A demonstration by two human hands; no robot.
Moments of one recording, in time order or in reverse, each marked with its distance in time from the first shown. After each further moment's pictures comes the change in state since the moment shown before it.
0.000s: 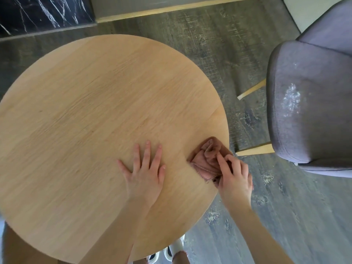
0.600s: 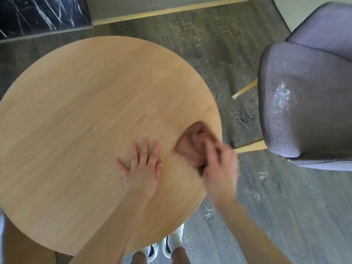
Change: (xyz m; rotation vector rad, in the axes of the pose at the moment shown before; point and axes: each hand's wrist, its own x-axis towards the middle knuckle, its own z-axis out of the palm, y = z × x) left_hand -0.009 0.006 -0.012 -0.076 -0.152 -0.001; right_hand 0.015 -0.036 -0.030 0.123 0.174 -0.035
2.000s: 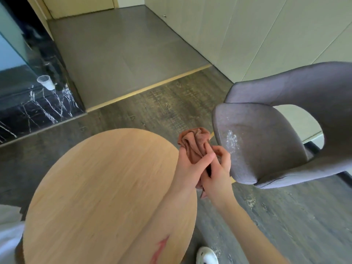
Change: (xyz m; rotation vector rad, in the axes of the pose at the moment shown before) left_hand -0.070 0.170 -0.241 -1.419 -0.170 0.234; right_hand 0.112 -0.029 -0.181 0.628 -0.020 0.343
